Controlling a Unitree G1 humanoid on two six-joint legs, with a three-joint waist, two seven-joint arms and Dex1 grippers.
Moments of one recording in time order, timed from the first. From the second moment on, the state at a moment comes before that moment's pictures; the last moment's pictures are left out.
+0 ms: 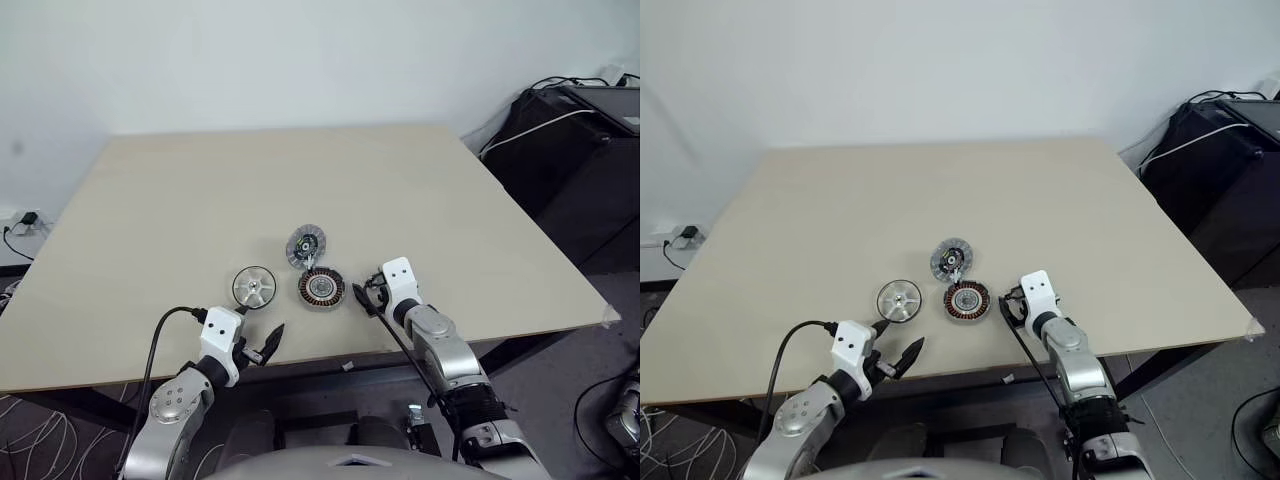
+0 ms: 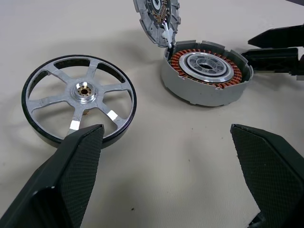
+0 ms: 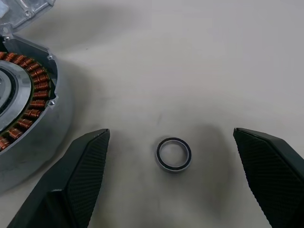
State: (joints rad) left arm 0.36 0.26 -0.13 -0.25 -0.16 0.16 -0.44; right arm -0.17 -0.19 0.09 0.30 0.04 0.27 0.28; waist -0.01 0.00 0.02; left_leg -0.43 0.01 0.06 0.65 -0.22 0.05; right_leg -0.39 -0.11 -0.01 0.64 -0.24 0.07
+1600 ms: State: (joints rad) left arm 0.39 0.26 -0.13 -0.28 -0.16 0.19 -0.41; right arm -0.13 -0.17 0.15 0.04 0.05 0.31 0.34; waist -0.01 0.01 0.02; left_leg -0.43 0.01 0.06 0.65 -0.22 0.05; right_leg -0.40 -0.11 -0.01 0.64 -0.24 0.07
